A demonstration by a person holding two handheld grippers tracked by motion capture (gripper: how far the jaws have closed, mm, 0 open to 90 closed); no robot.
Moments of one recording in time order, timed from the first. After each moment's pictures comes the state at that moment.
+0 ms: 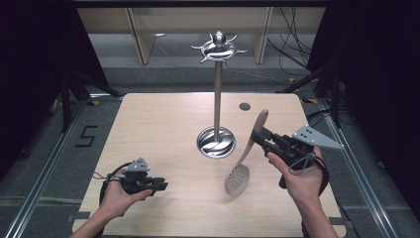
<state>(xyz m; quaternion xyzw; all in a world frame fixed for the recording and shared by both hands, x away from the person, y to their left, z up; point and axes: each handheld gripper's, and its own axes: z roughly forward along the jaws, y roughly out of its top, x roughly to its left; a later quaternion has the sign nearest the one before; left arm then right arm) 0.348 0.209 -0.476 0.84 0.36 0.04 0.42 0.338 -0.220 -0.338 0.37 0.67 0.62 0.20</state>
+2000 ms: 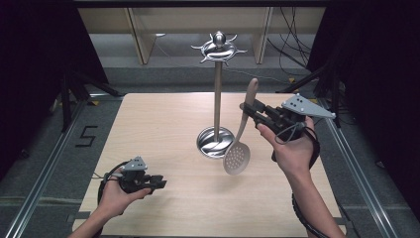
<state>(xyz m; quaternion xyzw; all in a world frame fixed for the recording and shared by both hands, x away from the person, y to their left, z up) 0.349 0.214 -0.472 0.83 0.36 0.05 0.42 0.374 -0.193 -0.290 0.36 0.66 0.62 0.24</state>
